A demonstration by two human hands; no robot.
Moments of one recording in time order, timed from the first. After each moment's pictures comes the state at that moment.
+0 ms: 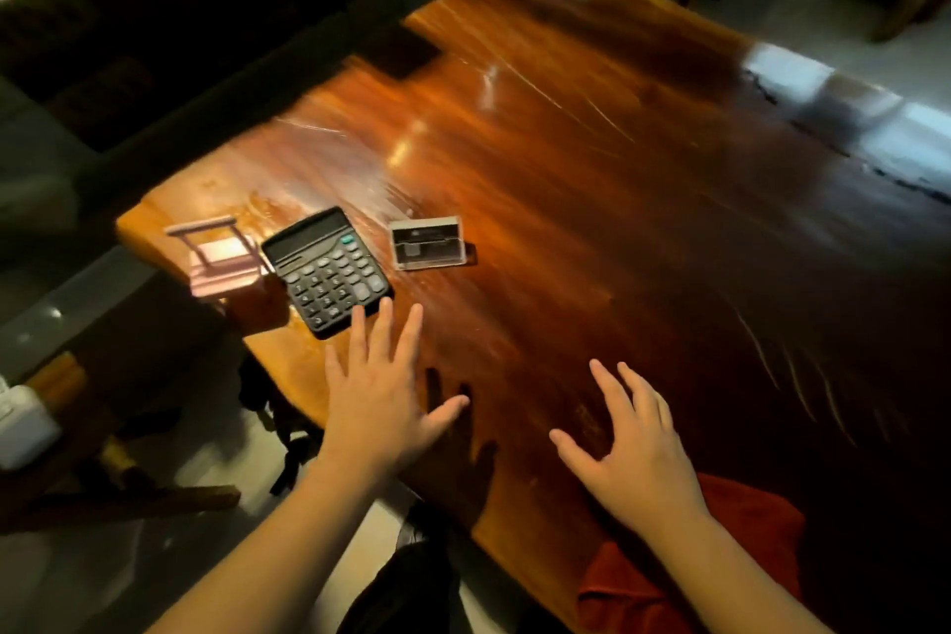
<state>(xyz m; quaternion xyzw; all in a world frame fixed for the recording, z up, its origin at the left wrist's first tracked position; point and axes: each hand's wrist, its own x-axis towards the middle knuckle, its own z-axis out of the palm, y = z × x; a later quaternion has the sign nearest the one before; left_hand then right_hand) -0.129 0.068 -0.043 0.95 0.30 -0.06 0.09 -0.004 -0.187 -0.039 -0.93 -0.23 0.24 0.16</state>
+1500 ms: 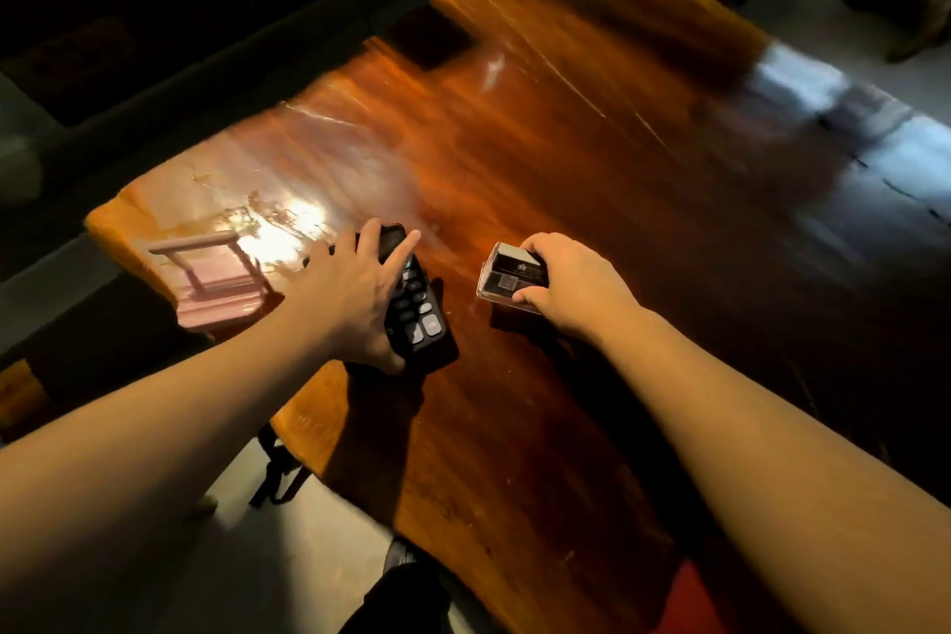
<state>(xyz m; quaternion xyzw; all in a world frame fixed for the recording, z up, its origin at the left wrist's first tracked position) -0.040 0.229 -0.028 0.97 0.14 -0.19 -0.05 0.131 0.035 -0.022 -0.89 -0.37 0.24 0.11</state>
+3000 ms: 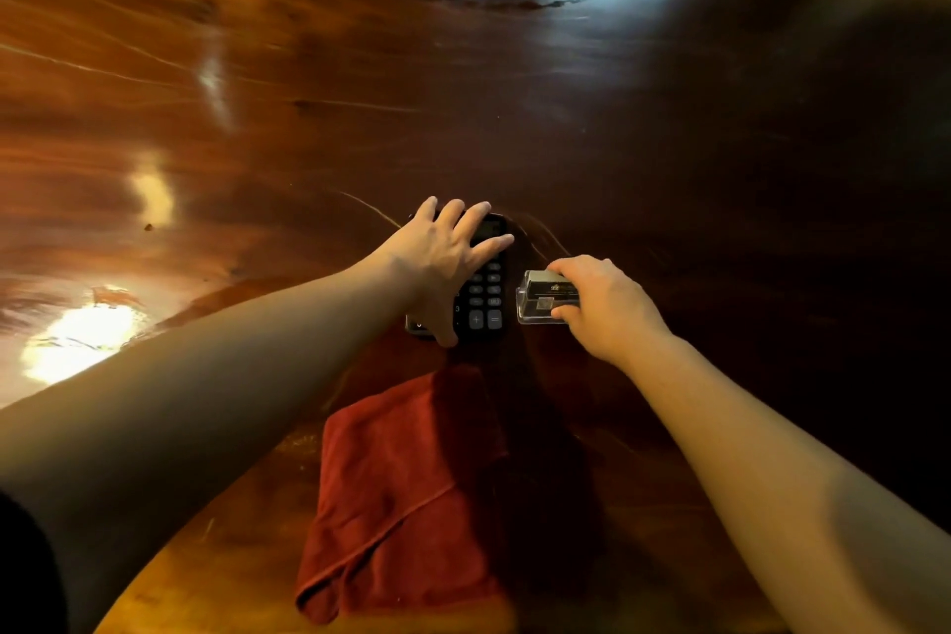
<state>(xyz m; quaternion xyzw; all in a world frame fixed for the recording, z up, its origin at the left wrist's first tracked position) 0.175 -0.257 -0.055 0.91 -0.36 -0.14 -0.16 0.116 -0.487 -0.056 -0.97 -0.03 0.17 0.16</state>
